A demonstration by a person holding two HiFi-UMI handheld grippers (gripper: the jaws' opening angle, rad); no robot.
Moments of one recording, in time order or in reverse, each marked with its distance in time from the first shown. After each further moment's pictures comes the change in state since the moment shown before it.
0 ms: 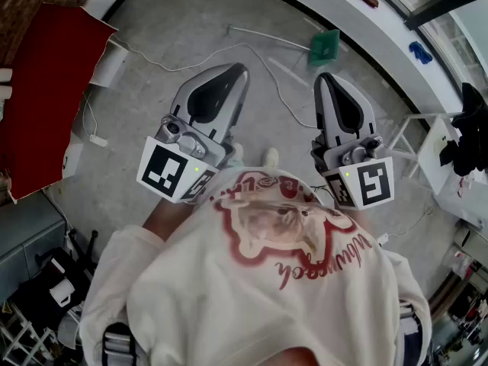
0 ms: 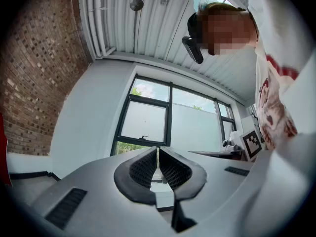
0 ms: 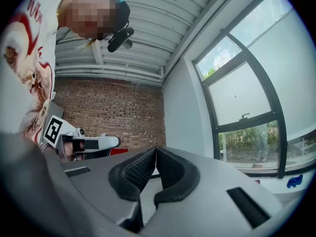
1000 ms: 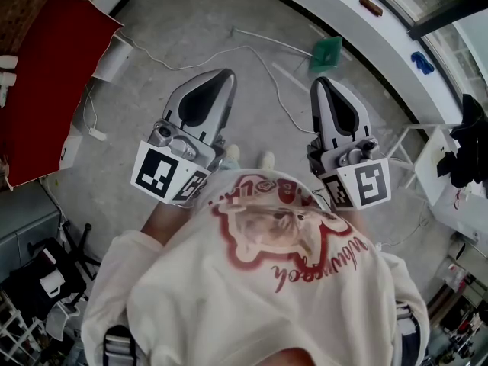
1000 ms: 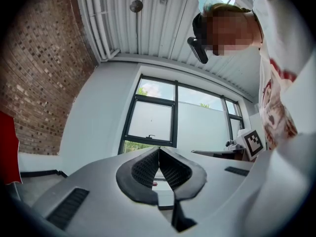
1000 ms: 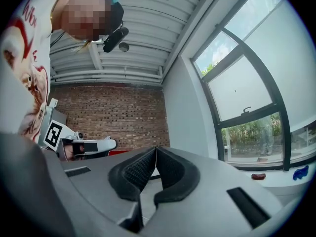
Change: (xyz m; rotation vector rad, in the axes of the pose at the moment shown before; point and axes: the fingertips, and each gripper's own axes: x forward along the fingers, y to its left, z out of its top) left arm -0.011 -0.005 -0.005 0.002 0.012 0.089; right arm -0.014 -0.007 -0.004 0.058 0.002 0.036
